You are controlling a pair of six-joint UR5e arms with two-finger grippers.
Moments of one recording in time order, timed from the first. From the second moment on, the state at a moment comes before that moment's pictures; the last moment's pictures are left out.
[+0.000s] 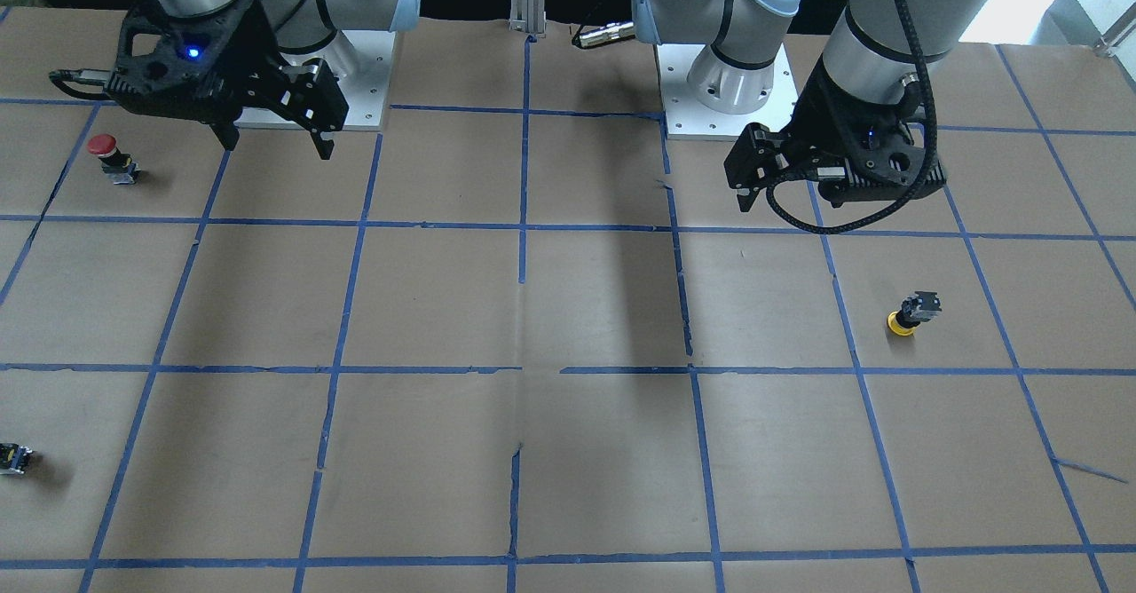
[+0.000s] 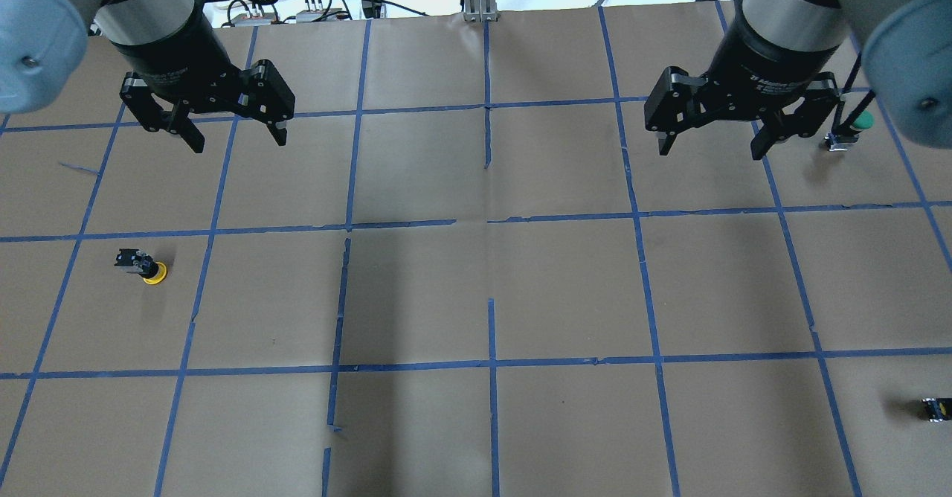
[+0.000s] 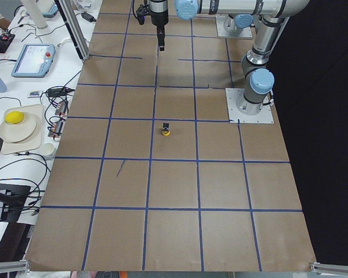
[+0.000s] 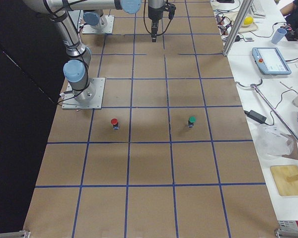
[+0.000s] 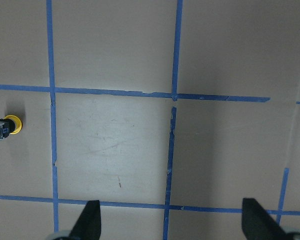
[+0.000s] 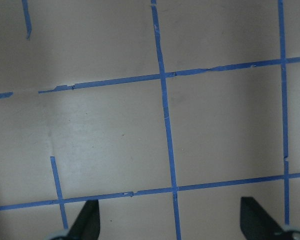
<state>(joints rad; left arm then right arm) -1.54 -1.62 -1.52 -1.61 1.59 -0.03 1.61 -1.64 1.62 -1.55 -1.56 0.13</state>
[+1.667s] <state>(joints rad) -1.33 -1.65 -1.70 -1.44 1.60 0.06 1.58 -1.64 1.63 -1.58 -1.64 0.14</state>
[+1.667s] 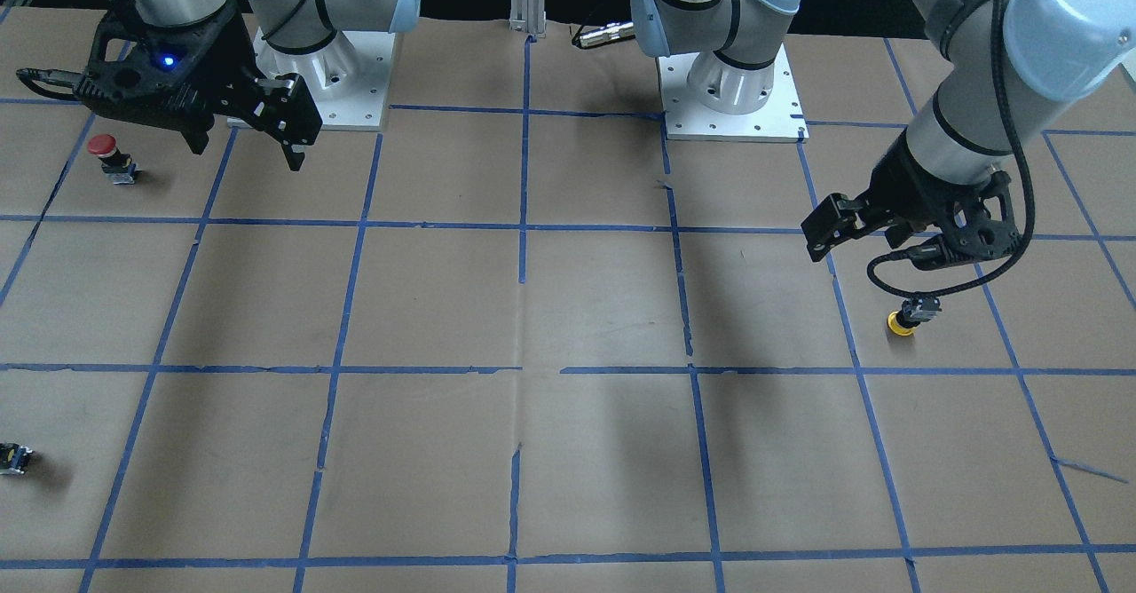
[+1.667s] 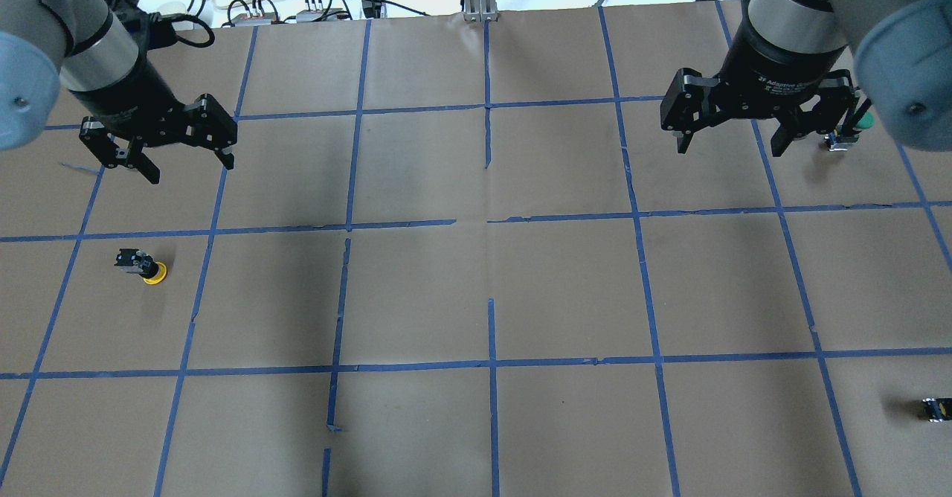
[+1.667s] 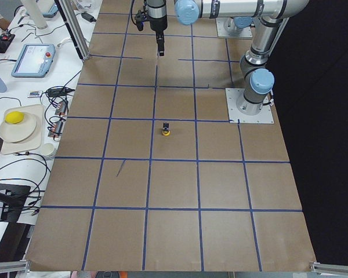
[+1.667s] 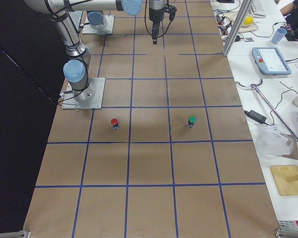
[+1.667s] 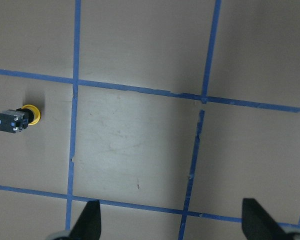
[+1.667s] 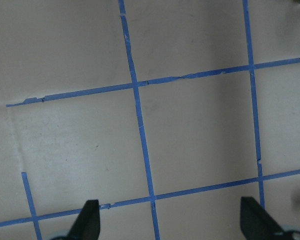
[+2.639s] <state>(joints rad) -0.99 -1.76 -1.86 -1.19 1.59 0.64 1.57 -1.59 1.54 -1.46 -1.38 0.66</state>
